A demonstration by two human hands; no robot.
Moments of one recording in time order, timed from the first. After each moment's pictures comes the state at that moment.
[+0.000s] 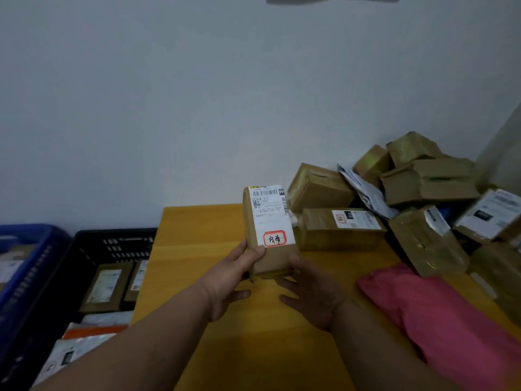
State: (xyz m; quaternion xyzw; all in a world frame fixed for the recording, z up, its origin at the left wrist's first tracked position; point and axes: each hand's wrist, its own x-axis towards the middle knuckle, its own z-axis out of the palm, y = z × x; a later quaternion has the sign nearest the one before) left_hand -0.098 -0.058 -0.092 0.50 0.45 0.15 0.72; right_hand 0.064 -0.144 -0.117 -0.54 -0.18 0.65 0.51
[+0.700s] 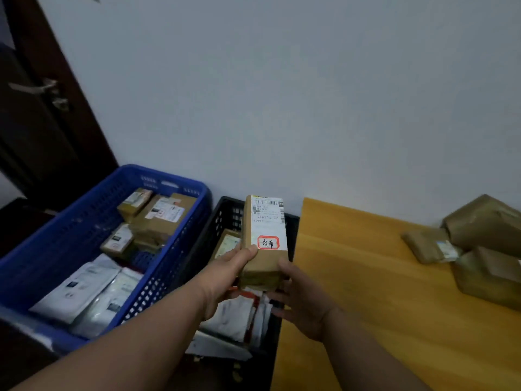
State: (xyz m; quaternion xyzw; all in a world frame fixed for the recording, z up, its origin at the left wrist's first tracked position) left_hand -0.454 0.013 -0.131 0.42 0.56 0.25 0.67; right_hand -0.272 -0.025 -0.144 -0.54 -0.28 0.72 0.33
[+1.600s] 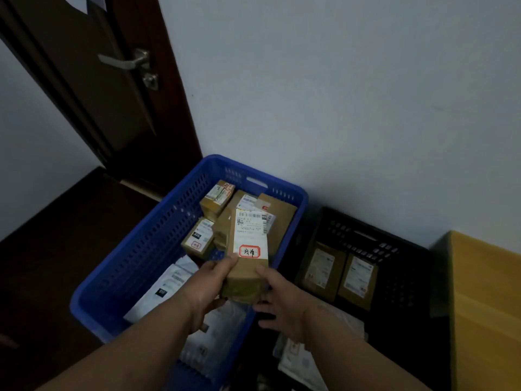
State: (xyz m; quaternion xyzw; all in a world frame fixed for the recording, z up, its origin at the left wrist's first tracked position) left_hand -0.744 0.153 -0.193 0.22 0.69 0.29 0.62; right_hand -0.574 0.164 -0.217 -0.54 -0.25 0.79 0.12
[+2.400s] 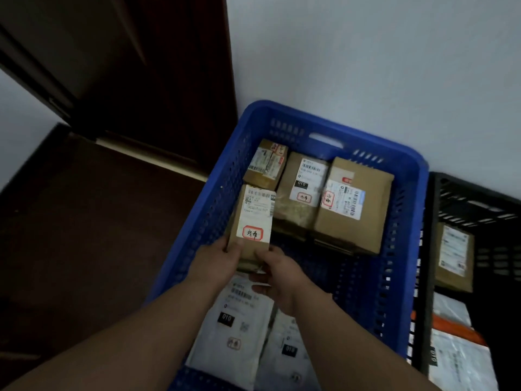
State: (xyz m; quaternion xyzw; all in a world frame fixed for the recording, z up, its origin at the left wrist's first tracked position) left_hand -0.973 0.298 -0.361 0.38 0.74 0.12 0.53; right_hand -0.835 0.290 -0.377 -0.62 -0.12 0.75 0.20
